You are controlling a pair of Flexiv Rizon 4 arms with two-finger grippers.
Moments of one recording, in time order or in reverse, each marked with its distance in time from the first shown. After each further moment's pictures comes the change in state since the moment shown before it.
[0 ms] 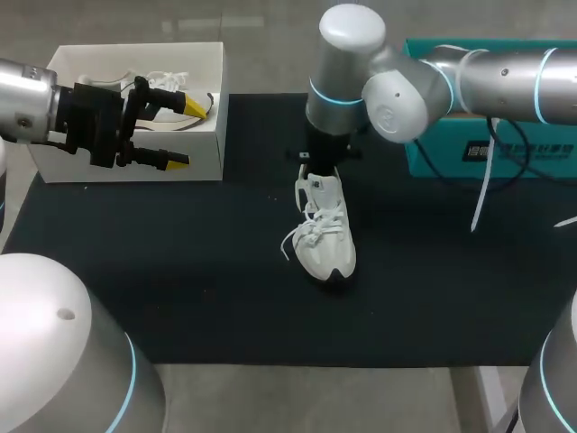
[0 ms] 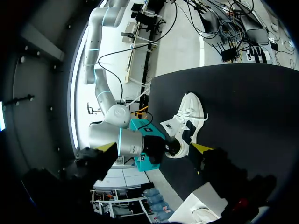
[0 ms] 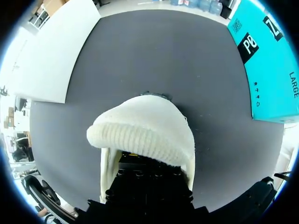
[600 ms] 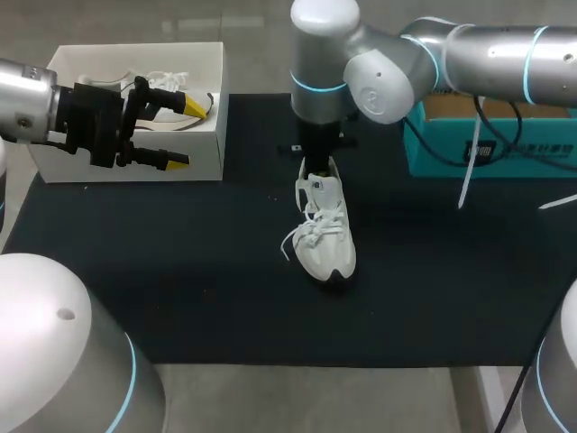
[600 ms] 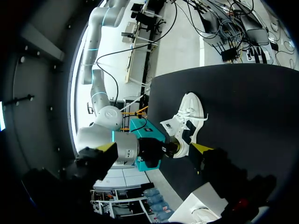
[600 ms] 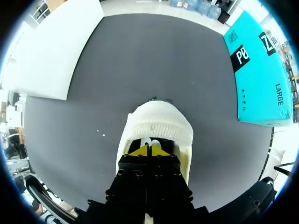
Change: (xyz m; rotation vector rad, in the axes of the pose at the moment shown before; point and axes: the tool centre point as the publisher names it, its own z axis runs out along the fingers) left arm 0.000 0.000 0.000 0.000 0.000 0.000; right arm 0.005 0.002 -0.027 0.000 -0.108 -0.038
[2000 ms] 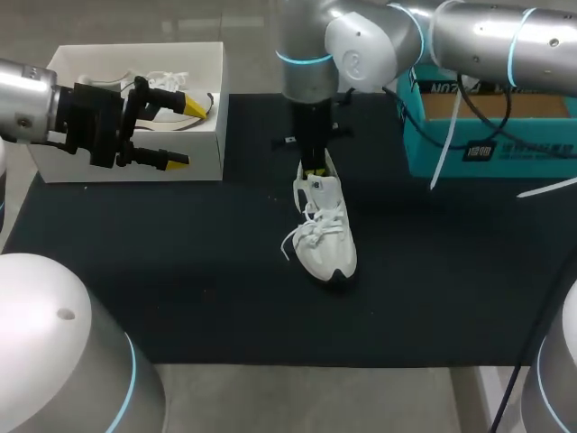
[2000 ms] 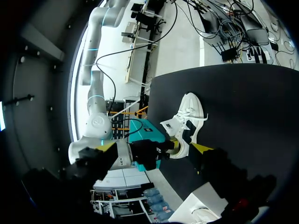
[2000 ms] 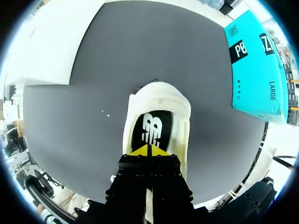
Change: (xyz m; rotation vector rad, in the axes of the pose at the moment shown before) left arm 0.000 0.000 0.000 0.000 0.000 0.000; right arm 0.006 -0.024 -0.029 0.197 -0.026 -0.036
